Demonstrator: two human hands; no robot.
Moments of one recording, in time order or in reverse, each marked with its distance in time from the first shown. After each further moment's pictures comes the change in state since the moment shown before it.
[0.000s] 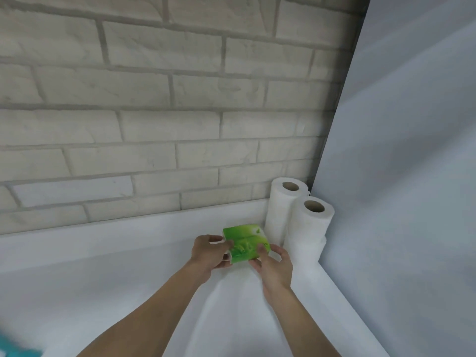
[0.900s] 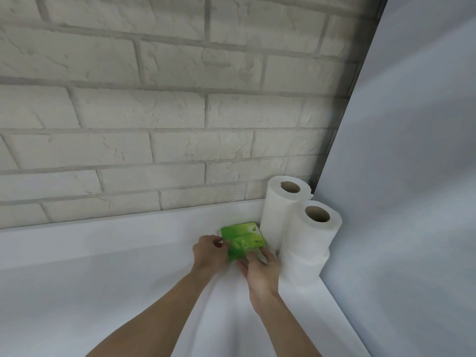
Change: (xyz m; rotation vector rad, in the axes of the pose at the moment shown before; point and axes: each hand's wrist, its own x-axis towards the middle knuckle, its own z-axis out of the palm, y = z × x) left_hand 0.069 -0.024 0.049 0.445 0.191 0.138; right_hand 0.057 0.014 0.009 0.023 -0.071 0.095
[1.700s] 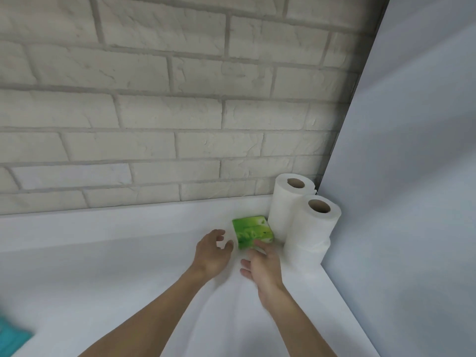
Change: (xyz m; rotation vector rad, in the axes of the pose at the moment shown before) left_hand -0.055 -0.007 -0.042 0.083 -0.055 0.144; right_hand -0.054 -0.016 -0.005 -0.346 -0.156 0.009
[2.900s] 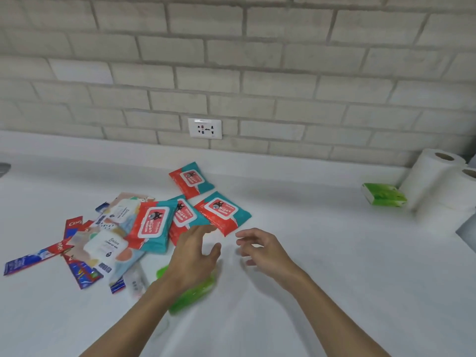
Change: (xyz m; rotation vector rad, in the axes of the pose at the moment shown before) left_hand -0.321 -0.194 -0.324 0.343 0.288 -0.010; right_hand -0.301 0.126 0.218 -0.662 -0.647 -0.170
